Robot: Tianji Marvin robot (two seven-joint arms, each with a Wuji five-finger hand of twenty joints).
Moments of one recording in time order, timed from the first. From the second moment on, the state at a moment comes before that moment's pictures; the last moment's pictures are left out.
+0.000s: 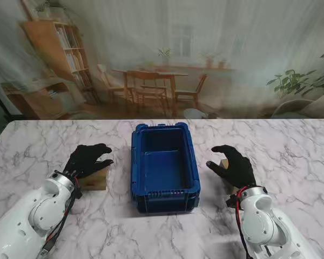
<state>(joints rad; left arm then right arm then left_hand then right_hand) 1.57 -1.07 -1.36 -1.48 0.93 -0.25 0.11 -1.73 -1.15 1.34 -1.67 -0.59 0.05 -0.23 0.94 0.00 -0.01 0.01 0.52 0.19 0.24 0.58 0.50 0.18 0.16 0.37 0.46 0.26 0.26 0.49 0.09 0.29 0.70 0.47 0.39 -0.34 0.66 -0.03 0.36 -0.01 0.58 0.31 0.34 0.08 0.44 0.24 0.43 0.16 0.10 0.20 0.07 0.34 0.62 0.43</state>
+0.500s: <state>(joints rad) 1.58 -1.06 -1.37 -1.49 0.94 -0.26 0.12 -1.74 -1.15 1.33 -1.69 -0.58 0.05 -0.23 0.93 0.00 -0.01 0.01 0.52 0.19 0.24 0.58 0.50 0.18 0.16 0.37 0.46 0.26 0.26 0.49 0.09 0.29 0.70 0.47 0.39 -0.34 0.66 -0.03 0.36 -0.01 0.58 0.31 0.34 0.09 0.44 0.24 0.44 0.16 0.10 0.20 0.07 0.34 0.64 0.43</state>
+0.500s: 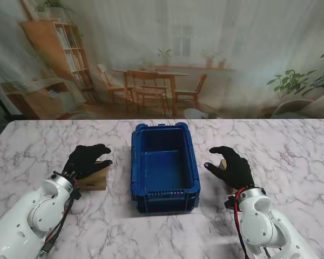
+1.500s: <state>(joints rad) 1.44 -1.00 -1.37 -1.35 1.04 -0.38 -0.19 -1.75 -1.15 1.33 -1.69 -0.60 0.08 -0.24 0.49 -0.32 -0.02 -0.01 0.17 0.20 0.00 0.24 0.13 0.18 -0.02 0.03 0.21 0.17 0.12 0.30 0.06 0.14 0.45 0.39 0.39 -0.34 0.66 -0.03 0.36 0.01 0.58 0.31 0.32 0.14 0.44 0.24 0.44 0.16 0.10 0.20 0.07 0.34 0.65 0.42</state>
